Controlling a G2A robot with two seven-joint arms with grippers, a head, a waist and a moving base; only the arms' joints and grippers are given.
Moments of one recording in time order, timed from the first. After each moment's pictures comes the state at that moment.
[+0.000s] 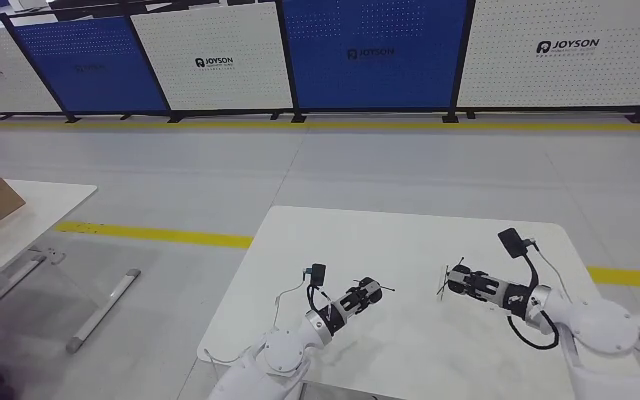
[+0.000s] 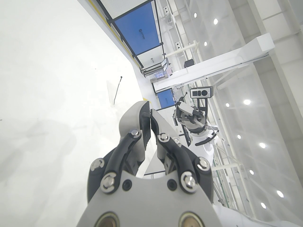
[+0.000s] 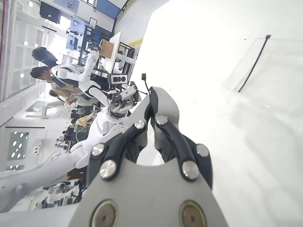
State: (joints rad) left arm 1.43 -1.26 -1.08 -1.49 -0.09 -0.28 -0.25; right arm -1.22 -1.21 1.47 -1.63 -0.22 0.06 1.13
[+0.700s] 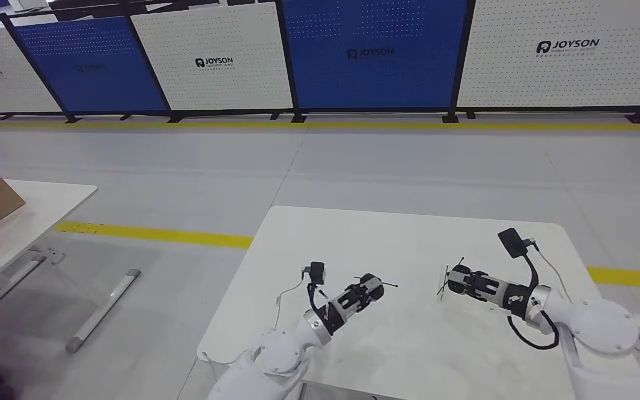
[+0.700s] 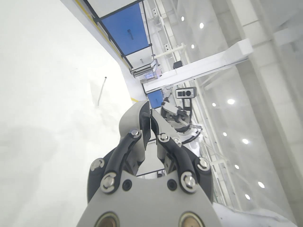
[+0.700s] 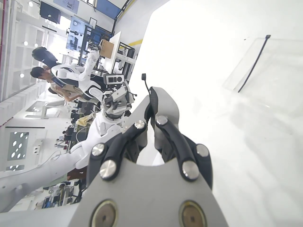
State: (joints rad) left arm 1.45 -1.26 -1.10 -1.55 -0.23 -0.34 -0.30; right arm -1.22 -1.21 1.47 -1.63 -0.22 0.06 1.13
